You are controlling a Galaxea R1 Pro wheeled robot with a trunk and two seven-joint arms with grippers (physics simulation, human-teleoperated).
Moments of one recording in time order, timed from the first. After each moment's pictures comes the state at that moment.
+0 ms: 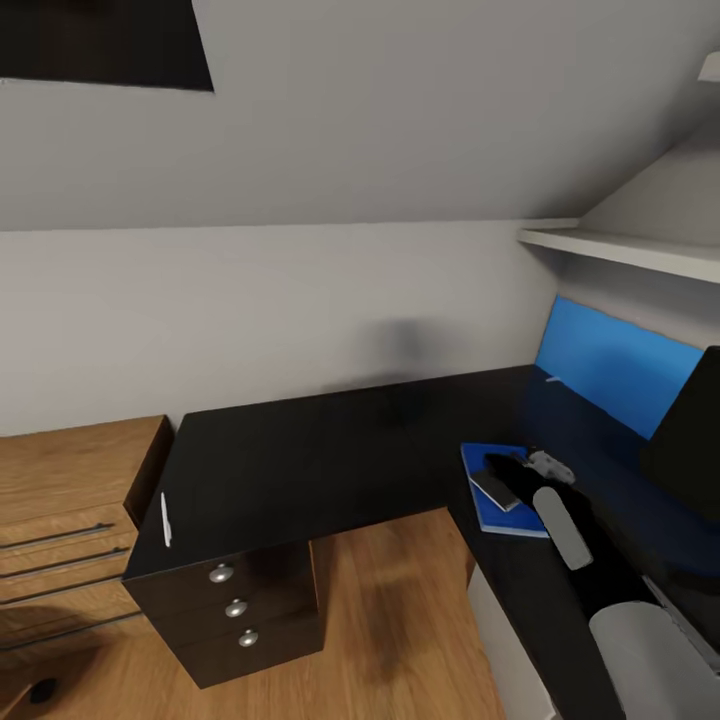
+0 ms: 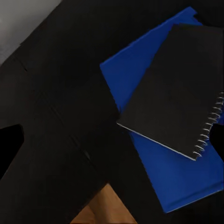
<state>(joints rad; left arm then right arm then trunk) 0.00 0.02 -0.48 -0.78 0.54 -0.06 0.43 -0.66 -0.15 0.00 -1.00 -0.76 0.40 -0.32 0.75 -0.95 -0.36</state>
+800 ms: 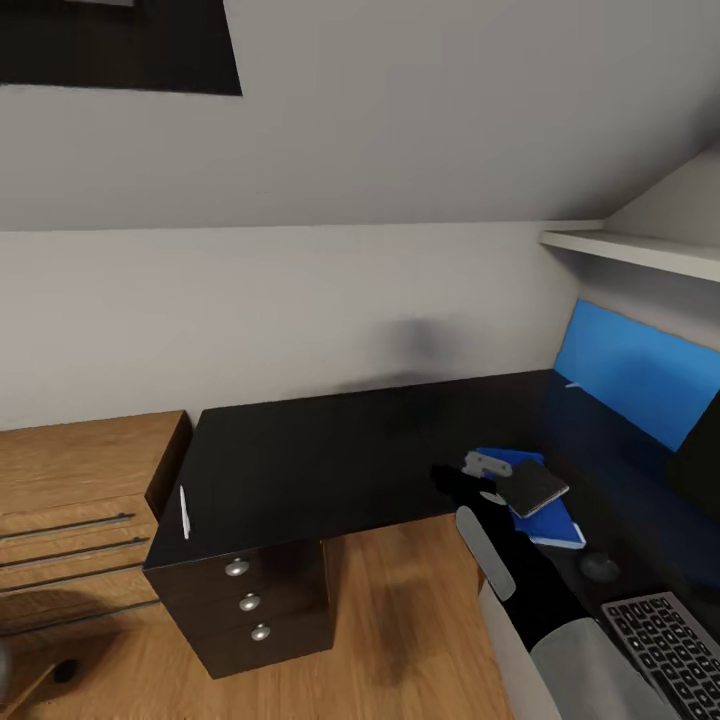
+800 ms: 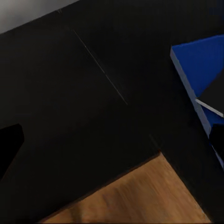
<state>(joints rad) 0.00 0.02 -0.47 -0.78 0.54 -0.07 0.43 -0.62 0.00 0.28 -1.09 -0.55 0.36 -0.52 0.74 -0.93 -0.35</state>
